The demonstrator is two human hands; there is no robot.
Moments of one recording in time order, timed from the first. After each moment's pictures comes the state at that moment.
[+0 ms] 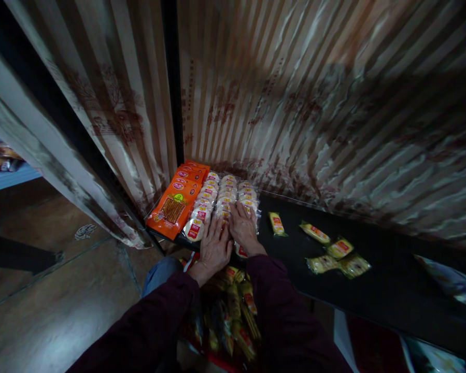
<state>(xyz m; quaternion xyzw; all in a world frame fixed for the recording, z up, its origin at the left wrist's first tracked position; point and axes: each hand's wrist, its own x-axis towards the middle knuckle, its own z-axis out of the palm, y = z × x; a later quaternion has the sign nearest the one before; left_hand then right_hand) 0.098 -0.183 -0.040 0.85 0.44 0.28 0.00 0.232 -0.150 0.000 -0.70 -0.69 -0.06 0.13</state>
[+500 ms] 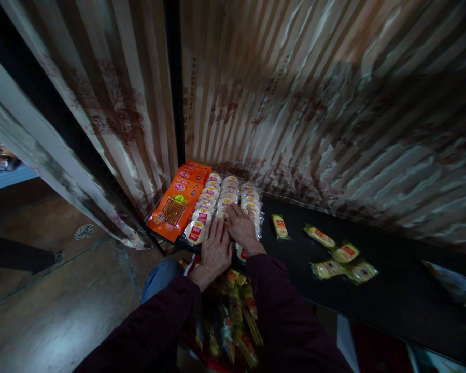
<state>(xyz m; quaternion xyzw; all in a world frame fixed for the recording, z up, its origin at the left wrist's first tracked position) 0.098 -0.179 -0.042 0.85 0.45 0.28 0.01 0.227 -0.135 -0.002 -0.68 -0.72 -0.03 0.14</state>
